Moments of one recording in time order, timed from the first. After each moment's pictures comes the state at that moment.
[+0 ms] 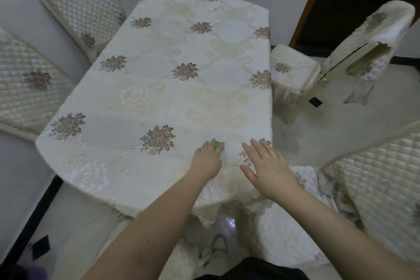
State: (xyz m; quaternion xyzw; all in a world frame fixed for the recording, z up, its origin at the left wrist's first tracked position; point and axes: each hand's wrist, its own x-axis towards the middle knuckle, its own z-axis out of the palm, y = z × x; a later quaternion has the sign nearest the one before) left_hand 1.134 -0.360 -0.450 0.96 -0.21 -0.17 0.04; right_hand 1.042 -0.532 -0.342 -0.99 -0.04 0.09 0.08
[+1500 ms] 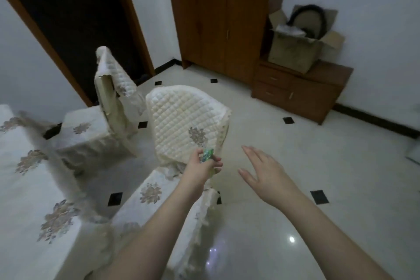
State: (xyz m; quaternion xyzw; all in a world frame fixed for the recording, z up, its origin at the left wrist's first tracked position) left_hand 0.737 -0.733 -0.295 0.63 -0.22 -0.49 0.56; right_hand 0.553 -0.775 -0.276 -0.86 0.46 -0.07 0.19
